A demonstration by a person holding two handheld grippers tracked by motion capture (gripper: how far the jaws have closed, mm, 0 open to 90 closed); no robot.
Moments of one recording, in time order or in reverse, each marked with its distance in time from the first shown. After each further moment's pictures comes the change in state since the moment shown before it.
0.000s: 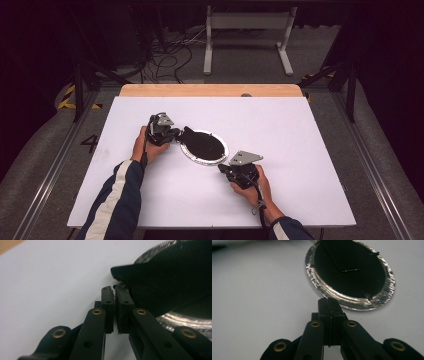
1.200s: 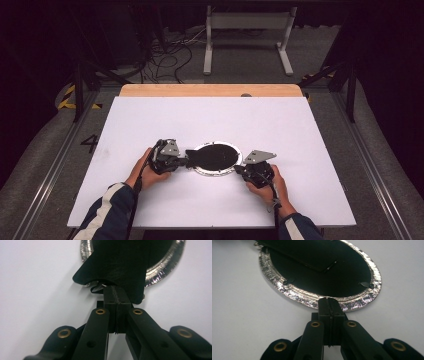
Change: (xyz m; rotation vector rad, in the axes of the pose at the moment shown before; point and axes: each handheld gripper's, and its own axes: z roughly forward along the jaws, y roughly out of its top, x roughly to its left) left arm -0.083 -0.026 -0.038 0.060 -0.241 0.197; right arm -0.032 -0.018 -0.027 0.103 -0.054 0.013
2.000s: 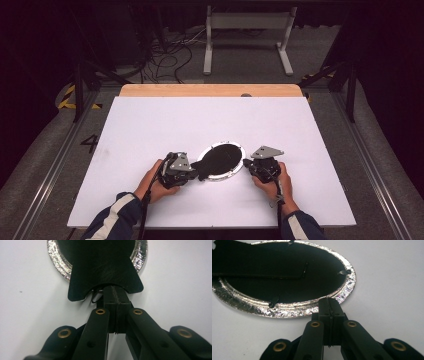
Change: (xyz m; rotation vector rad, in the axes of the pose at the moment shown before) left arm -0.043 0.009 0.008 -0.002 -0.052 0.047; right arm -0.021 -0.005 -0.003 -0.016 -0.115 0.060
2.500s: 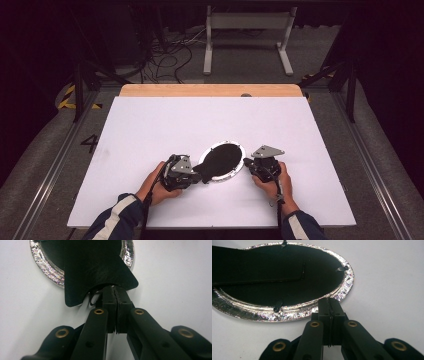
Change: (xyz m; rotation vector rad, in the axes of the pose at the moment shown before) left arm -0.003 0.001 0.001 -0.007 -0.053 0.018; right arm -0.001 0.000 0.000 -0.005 -0.012 0.014
